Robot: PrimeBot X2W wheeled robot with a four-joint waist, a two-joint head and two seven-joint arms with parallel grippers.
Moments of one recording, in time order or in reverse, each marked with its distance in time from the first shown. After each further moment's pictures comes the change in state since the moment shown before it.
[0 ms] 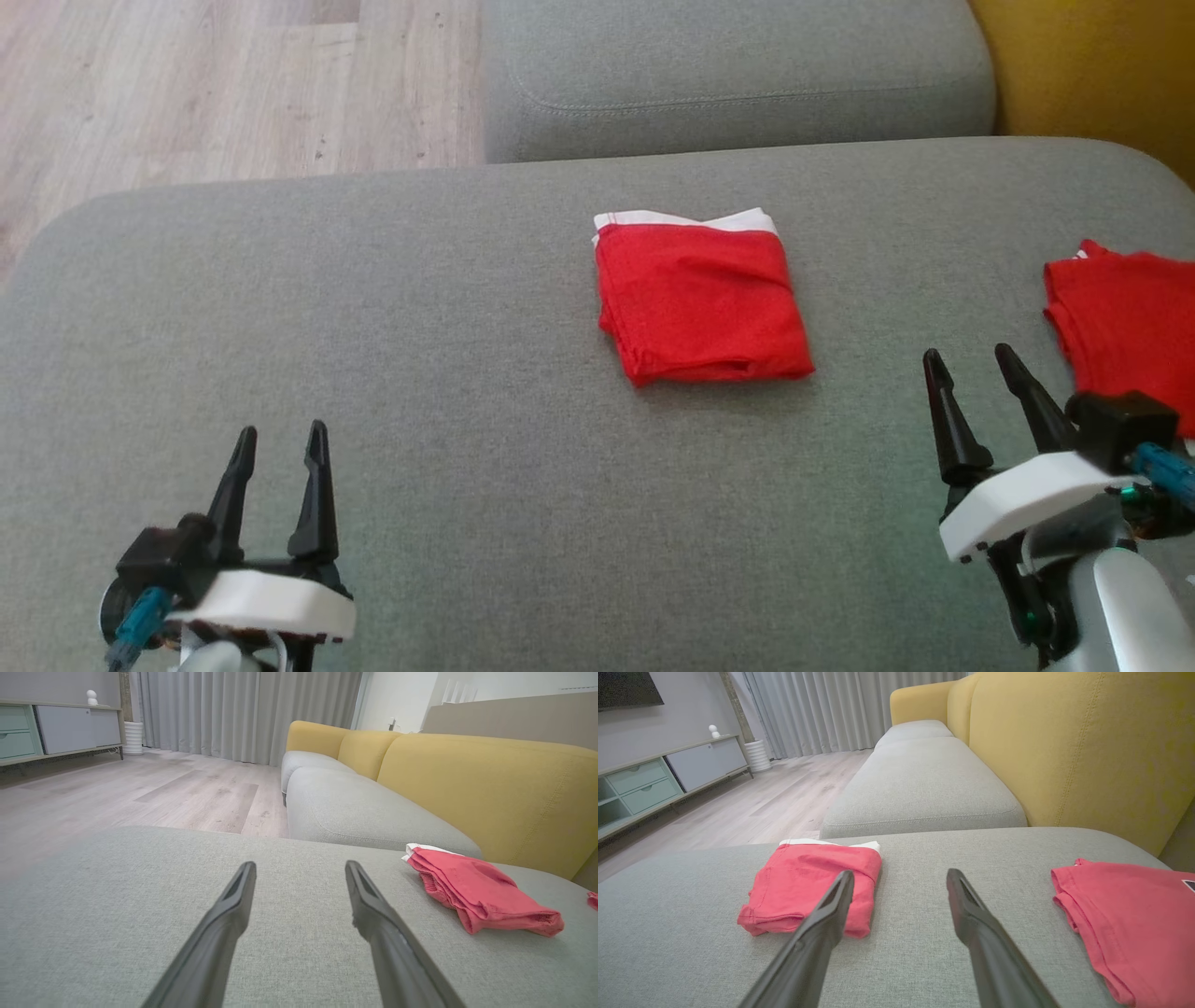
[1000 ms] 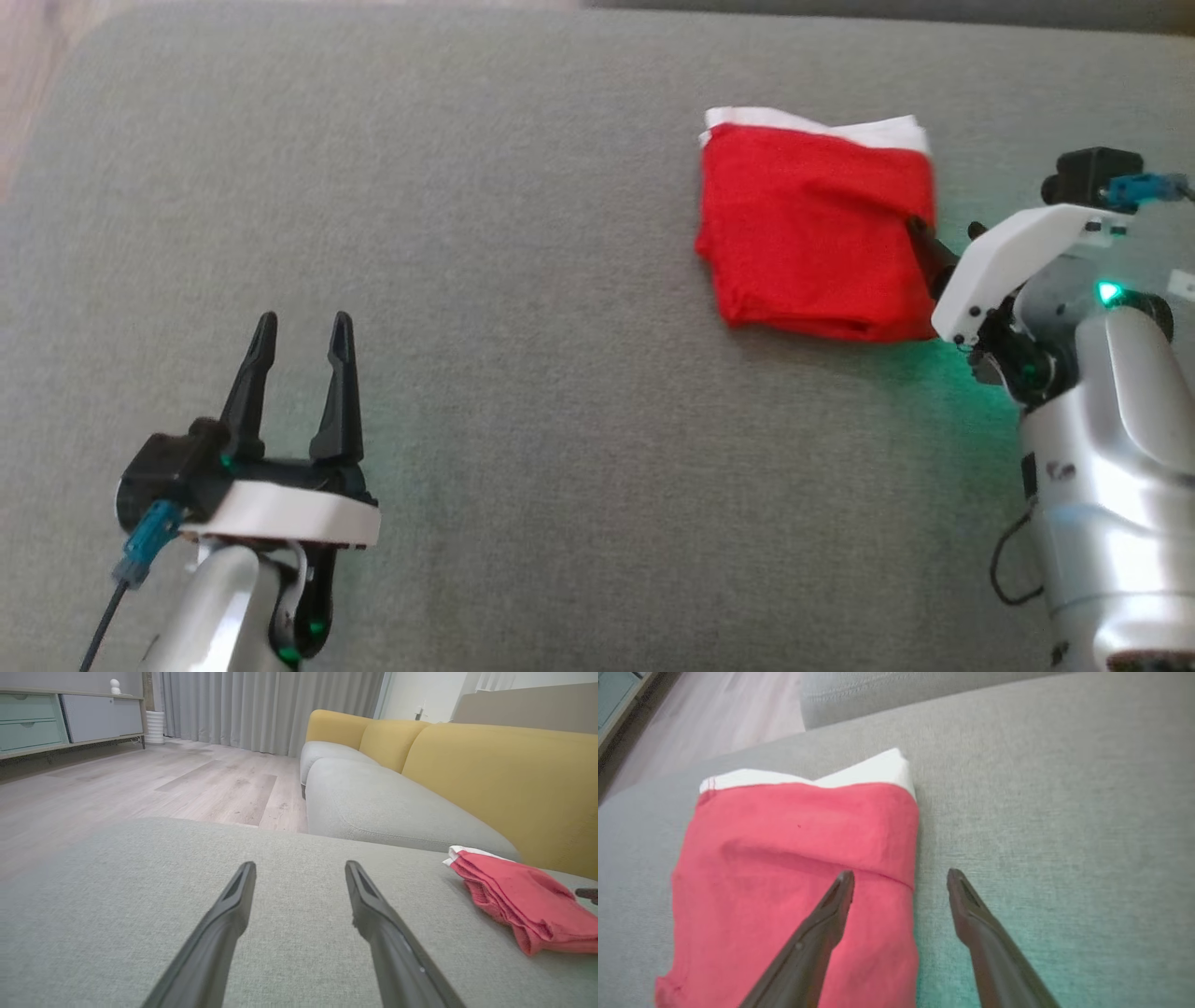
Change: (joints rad) left arm -0.136 -0.006 -0.042 -0.079 0.007 0.003 0.008; right arm -0.550 0.048 -0.133 0.473 0.007 0.000 0.433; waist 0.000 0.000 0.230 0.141
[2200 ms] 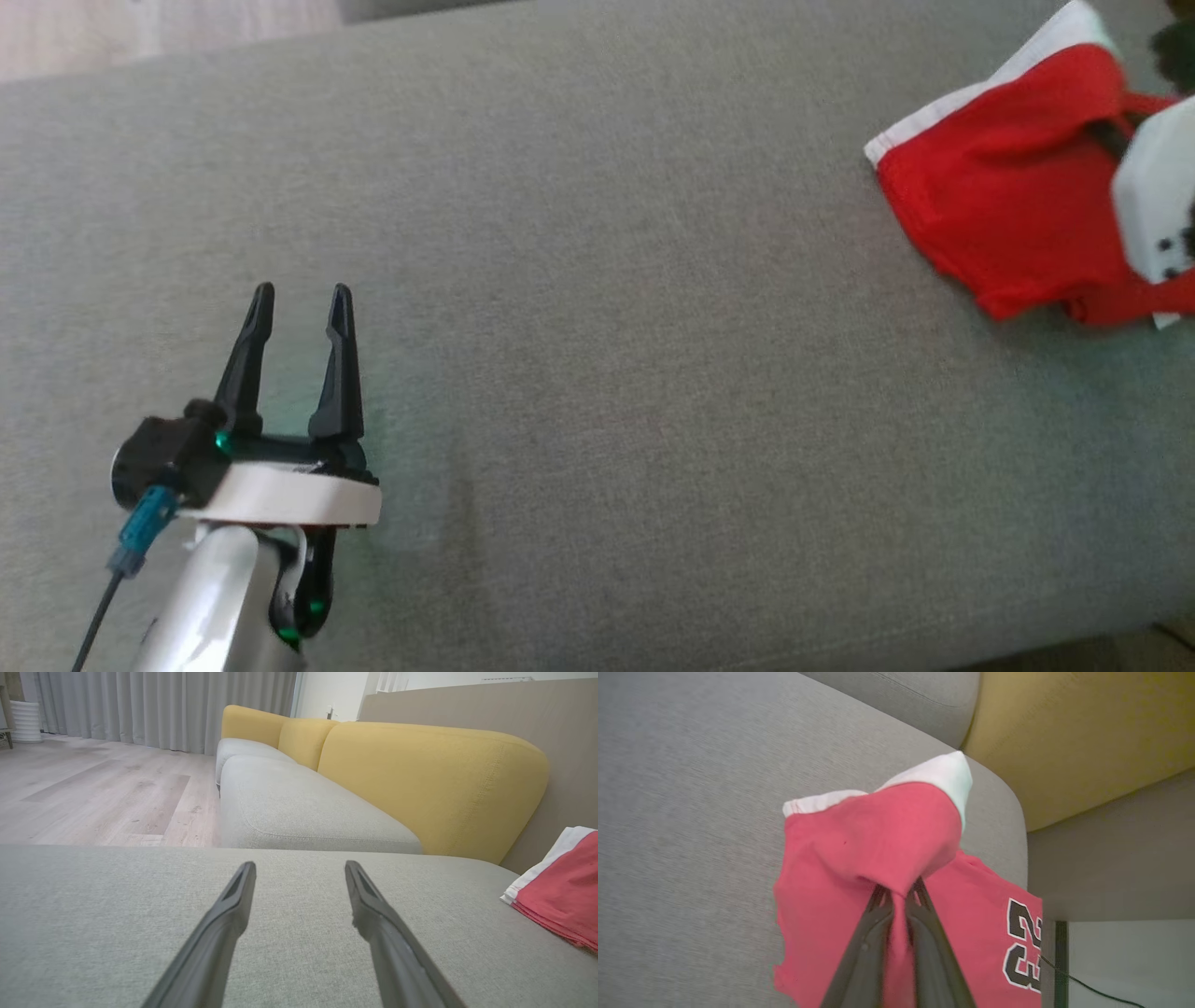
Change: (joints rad) left arm -0.029 -0.021 0.021 -0.010 0.035 -0.016 -0.016; right arm -0.243 -0.657 0.806 -0.180 0.327 0.000 0.085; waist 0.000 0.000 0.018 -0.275
